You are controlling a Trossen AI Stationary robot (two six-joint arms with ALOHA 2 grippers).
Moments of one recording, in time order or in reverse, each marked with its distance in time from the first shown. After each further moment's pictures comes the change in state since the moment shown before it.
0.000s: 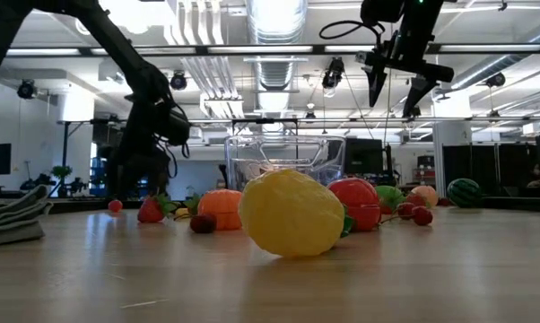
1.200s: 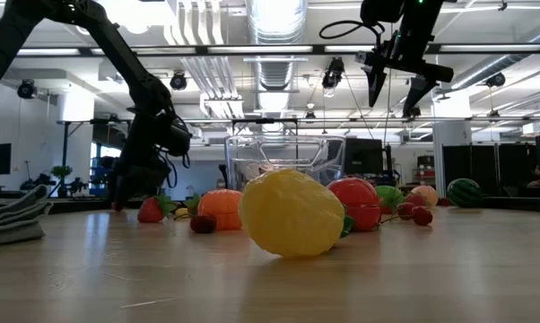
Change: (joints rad) left arm 0.016 0.069 -0.002 0.065 -0.016 -0.001; right arm 0.000 0.001 0.000 0.002 0.001 0.001
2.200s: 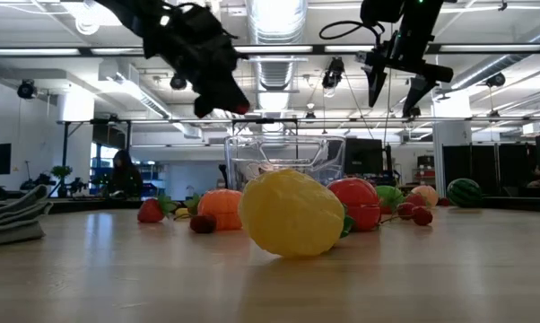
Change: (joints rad) left arm -0.454 -0.358 0.011 0.608 0.615 -0.084; right arm 0.000 0.000 0.000 -0.003 -0.021 -0.020
